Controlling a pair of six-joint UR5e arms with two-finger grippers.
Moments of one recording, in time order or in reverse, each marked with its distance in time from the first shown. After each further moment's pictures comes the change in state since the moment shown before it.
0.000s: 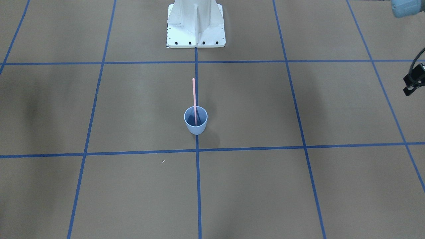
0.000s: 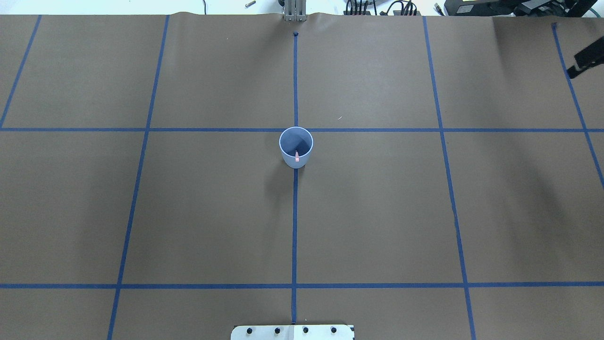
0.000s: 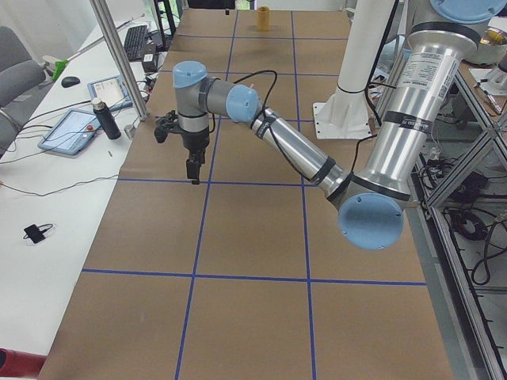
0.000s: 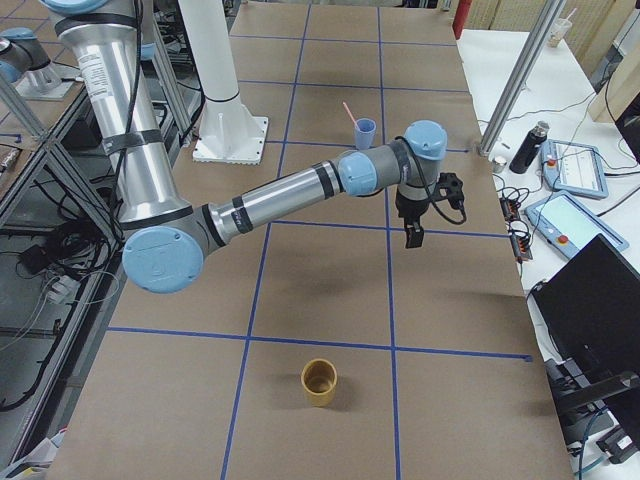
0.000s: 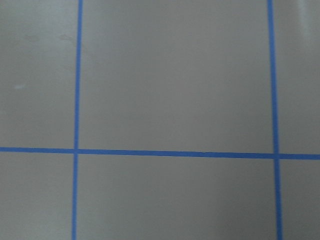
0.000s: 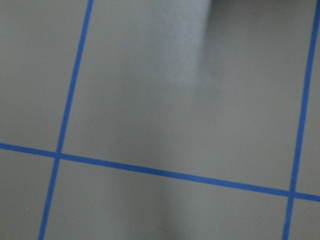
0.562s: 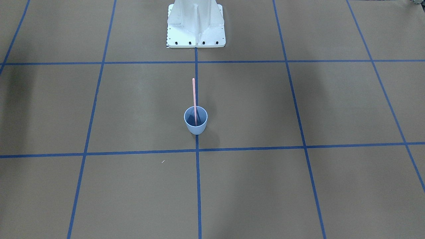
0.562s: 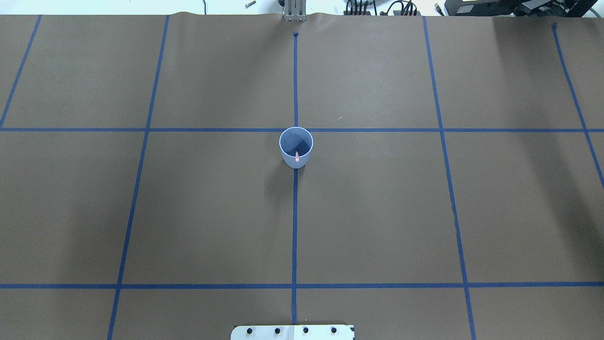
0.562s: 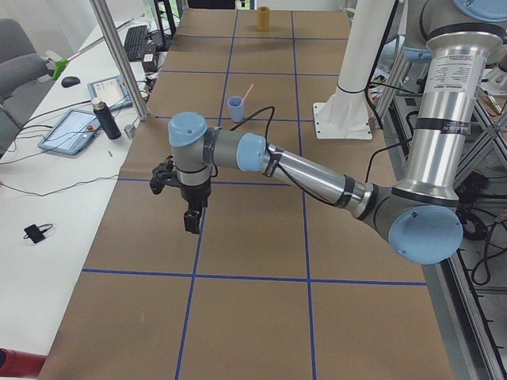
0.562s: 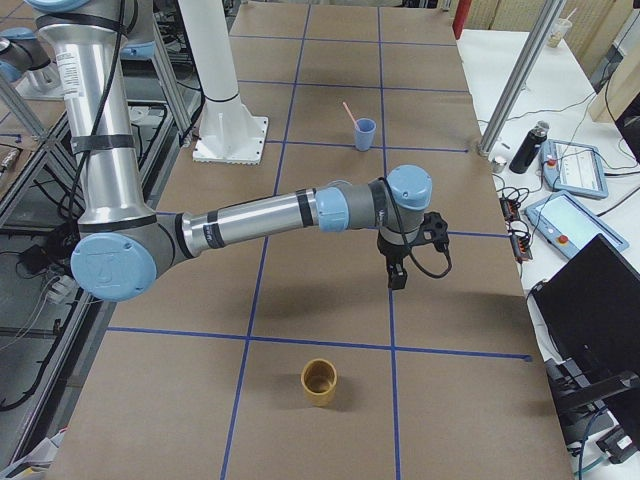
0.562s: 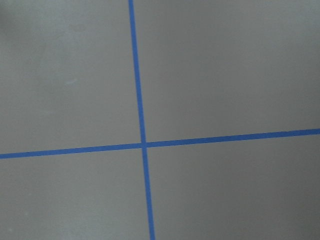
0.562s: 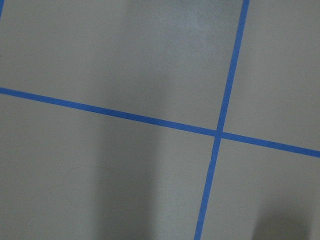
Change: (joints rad) left arm -0.131 0.169 0.092 -0.159 -0.041 0.198; right arm 0.126 -0.161 -0.034 0.002 0.028 -0.259
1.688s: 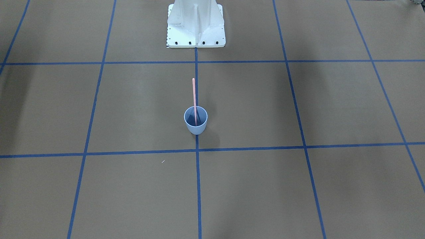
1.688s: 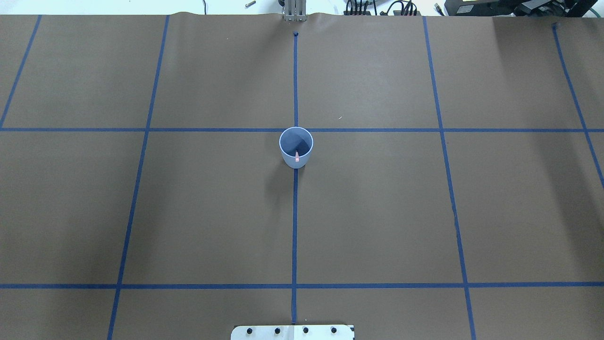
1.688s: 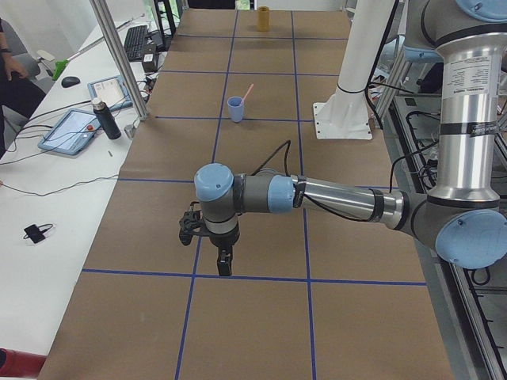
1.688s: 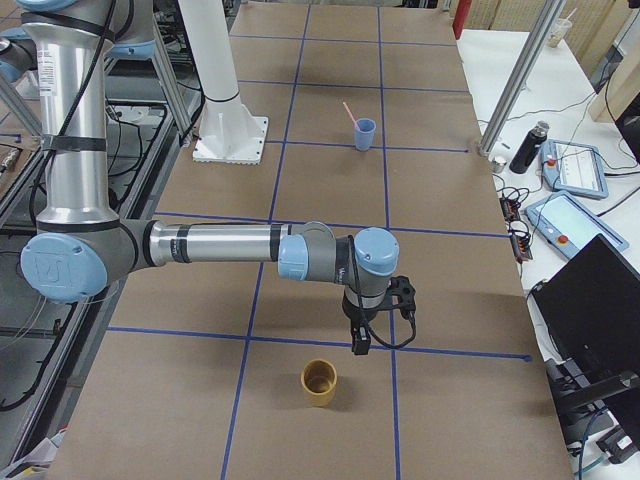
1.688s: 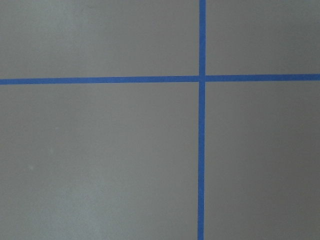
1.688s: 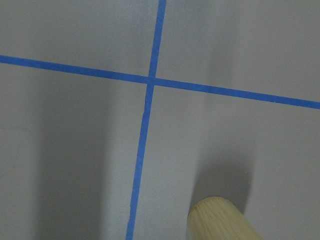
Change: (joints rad) left arm -0.028 0.169 0.027 -0.058 -0.001 0.005; right arm 0.012 -0.068 -0.044 0.009 -0.122 -0.017
